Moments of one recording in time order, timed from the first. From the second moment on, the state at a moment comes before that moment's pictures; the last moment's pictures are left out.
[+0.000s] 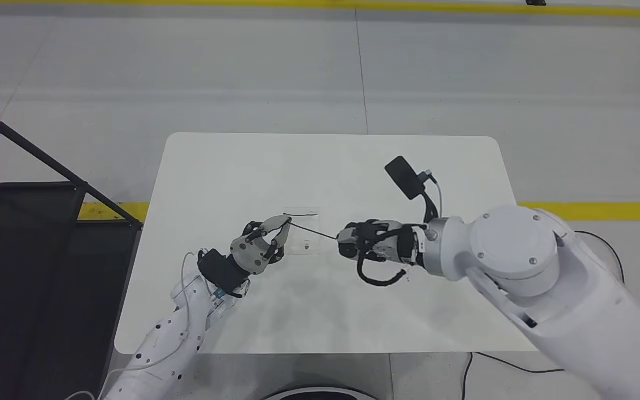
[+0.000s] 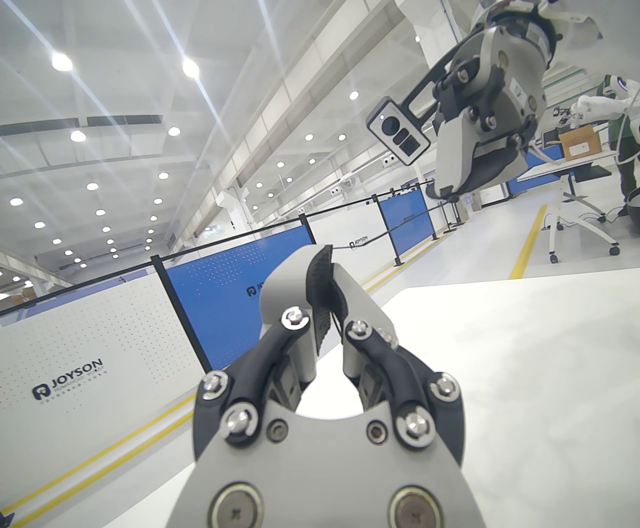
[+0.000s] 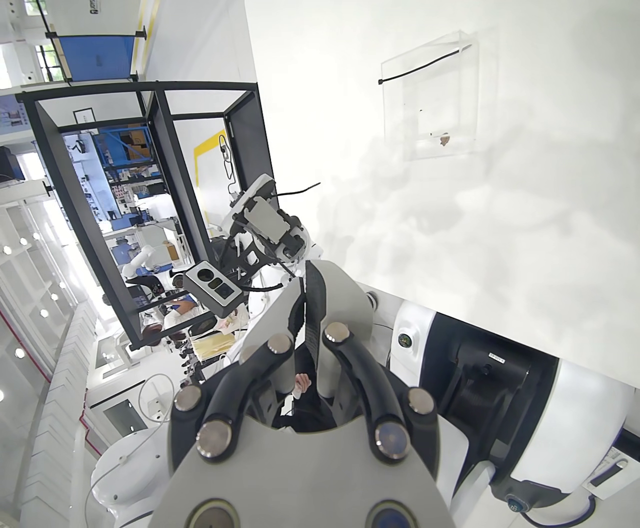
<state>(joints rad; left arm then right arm) 1.27 -1.18 -1.20 -1.47 1.69 -0.23 1.02 -0.64 -0.89 0.88 -2.10 0.48 0.96 0.65</state>
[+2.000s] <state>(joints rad) 1.27 -1.18 -1.20 -1.47 1.69 -0.23 1.02 -0.63 -0.92 0.88 -2.06 0.57 0.92 0.60</state>
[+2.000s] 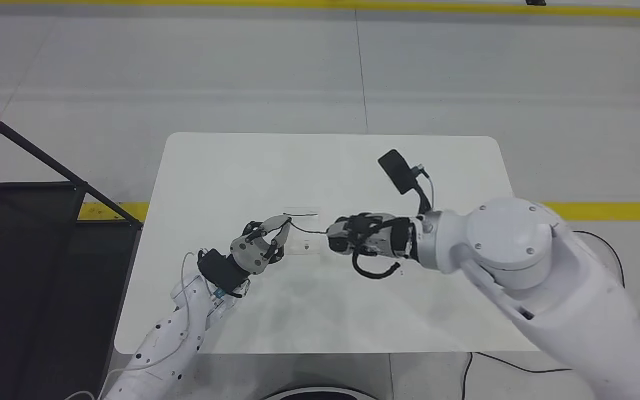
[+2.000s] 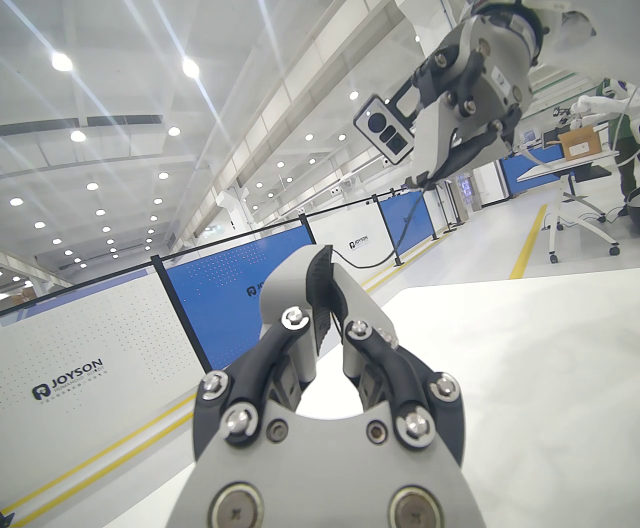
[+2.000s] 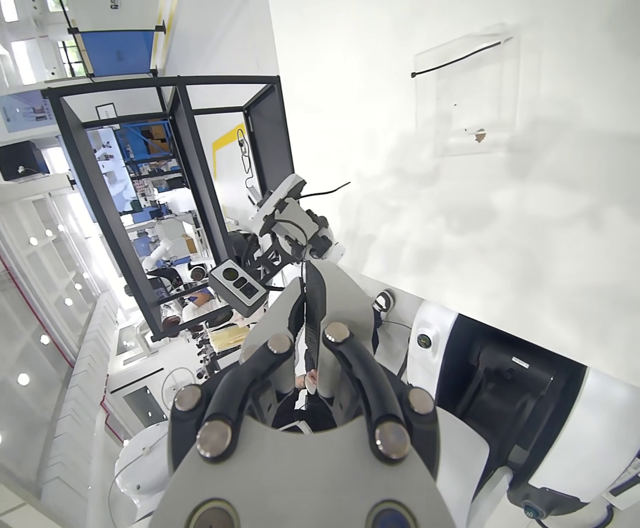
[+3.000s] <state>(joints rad) 1.28 -1.18 -1.20 -1.48 1.68 -0.23 1.00 -0.77 -0.92 0.99 -2.09 0.62 0.74 0.55</state>
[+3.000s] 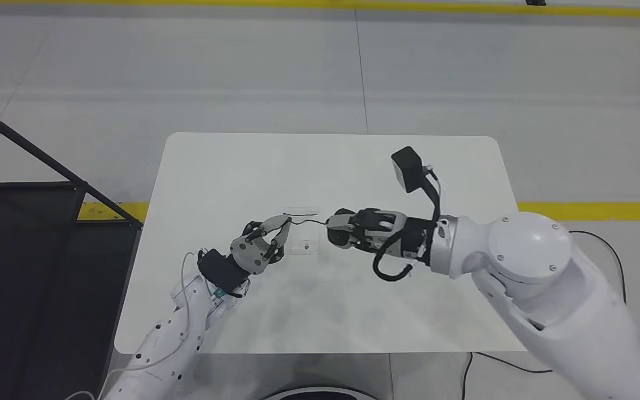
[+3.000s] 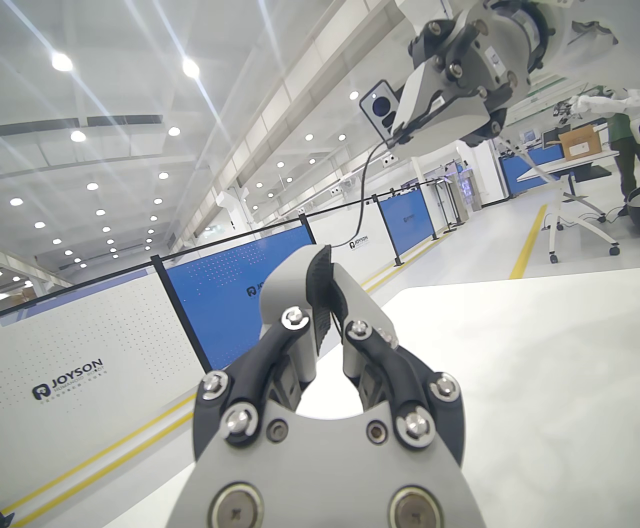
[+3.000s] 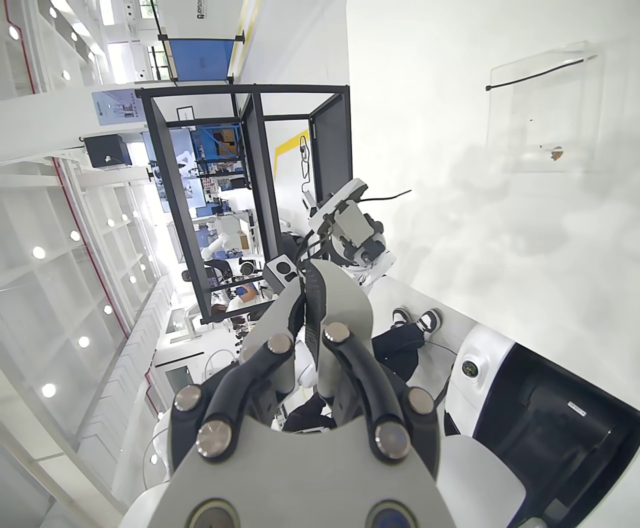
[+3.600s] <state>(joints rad) 1.29 -1.18 -1.21 -1.51 1.66 -0.27 0.97 -0.83 -0.93 1.03 -2.09 0.65 0.64 0.51</state>
